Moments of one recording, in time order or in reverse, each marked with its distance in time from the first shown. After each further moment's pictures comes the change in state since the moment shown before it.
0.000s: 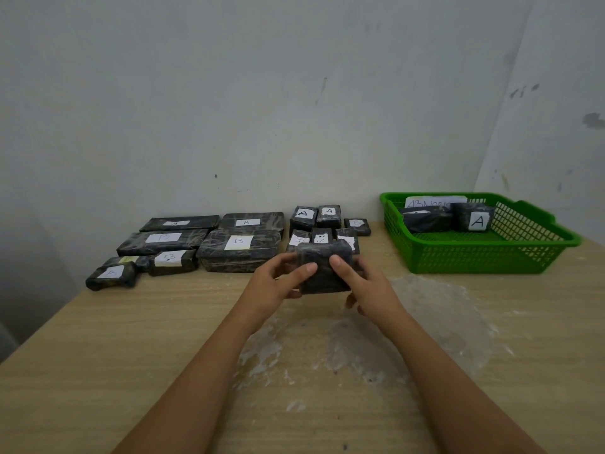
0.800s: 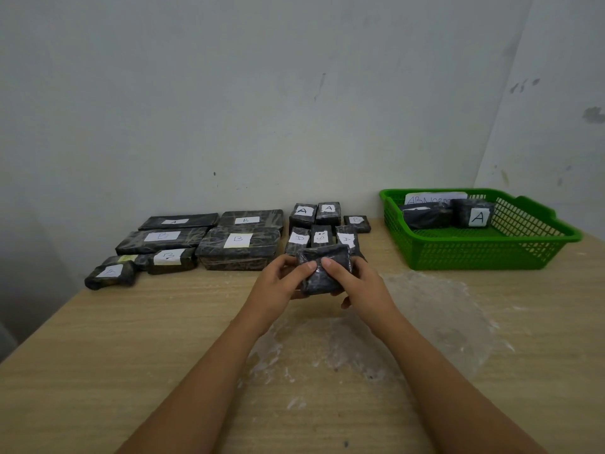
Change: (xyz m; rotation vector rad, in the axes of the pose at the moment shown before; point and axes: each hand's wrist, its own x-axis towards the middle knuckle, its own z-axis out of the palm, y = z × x) left_hand -0.002 -0.003 0.014 -0.037 0.063 -0.010; right_hand 0.005 0.009 0.011 0.001 0.049 0.021
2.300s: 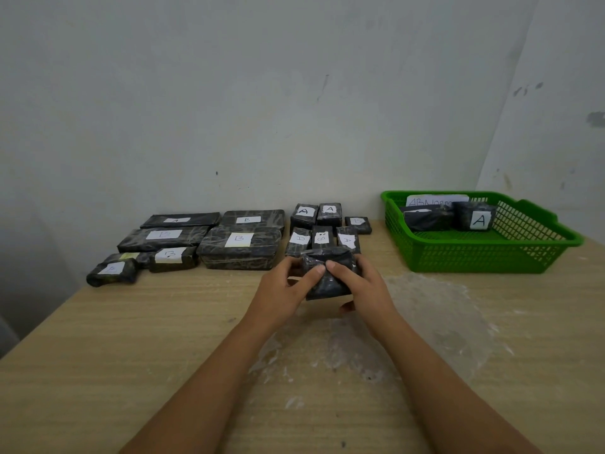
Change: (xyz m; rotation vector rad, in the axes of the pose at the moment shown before) left_hand -0.006 0.000 0.005 0.364 0.085 0.122; right_hand 0.000 0.003 0.000 0.129 0.012 0.026
